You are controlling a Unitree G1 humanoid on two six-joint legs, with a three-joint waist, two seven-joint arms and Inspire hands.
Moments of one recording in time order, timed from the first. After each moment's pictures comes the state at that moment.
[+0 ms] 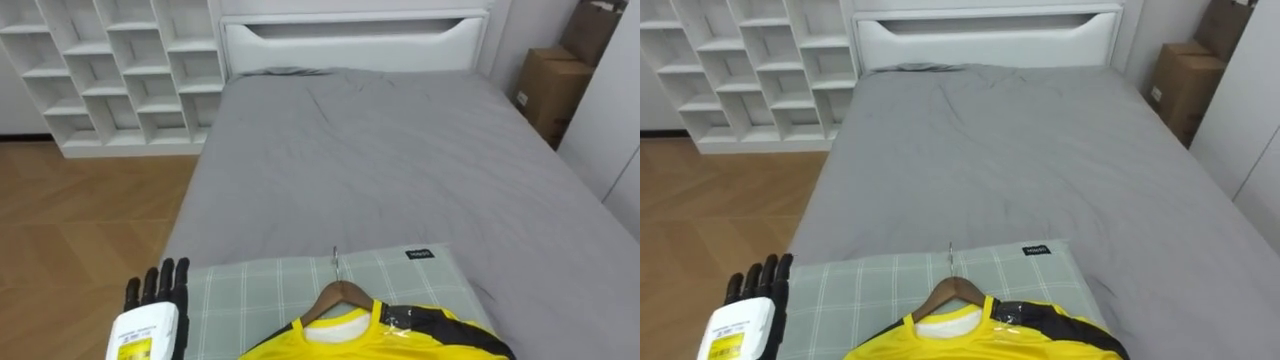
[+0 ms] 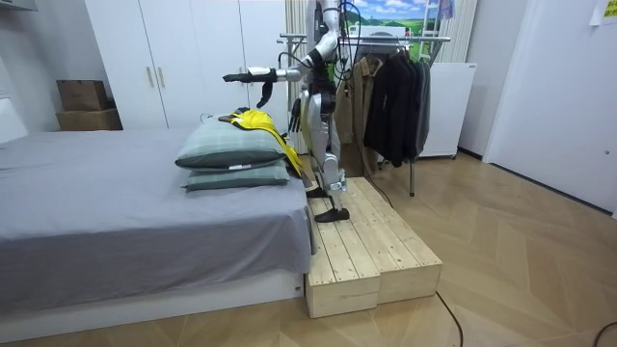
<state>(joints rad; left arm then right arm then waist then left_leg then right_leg) 0.08 0.22 -0.14 0.53 1.06 0.03 0.57 0.00 -0.23 0.06 1.32 0.23 0.00 0.19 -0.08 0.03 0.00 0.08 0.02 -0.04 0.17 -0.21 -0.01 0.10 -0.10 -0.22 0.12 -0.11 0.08</state>
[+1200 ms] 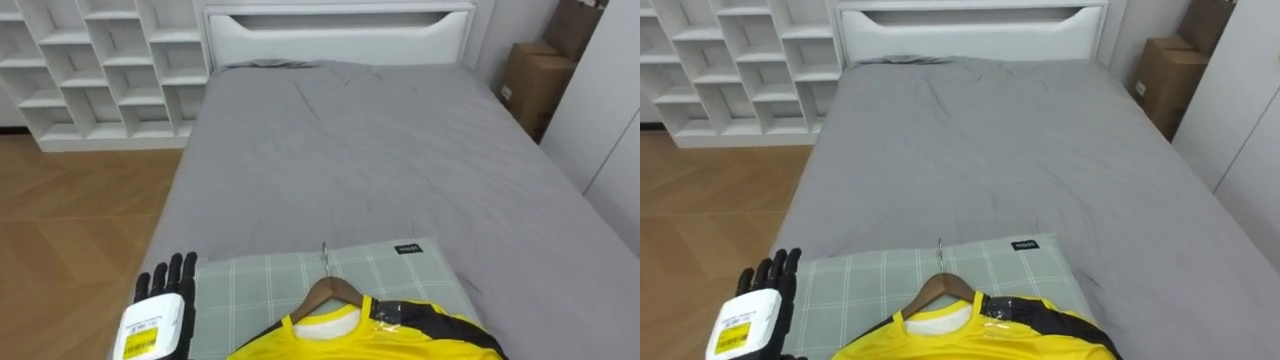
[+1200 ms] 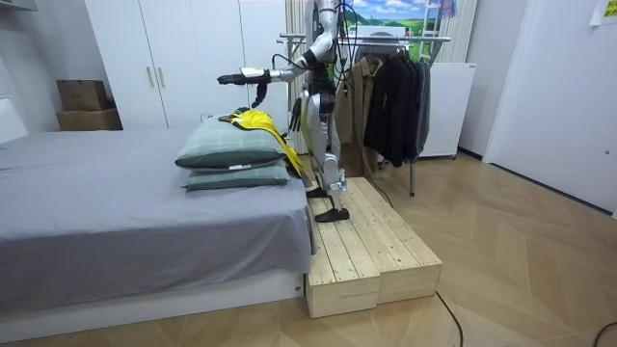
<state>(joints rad) 0.01 0.23 -0.12 0.56 0.99 0.00 0.55 0.00 -0.22 0.07 1.31 0.22 -0.02 0.16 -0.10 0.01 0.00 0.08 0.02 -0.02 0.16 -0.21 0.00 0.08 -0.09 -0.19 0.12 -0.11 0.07</state>
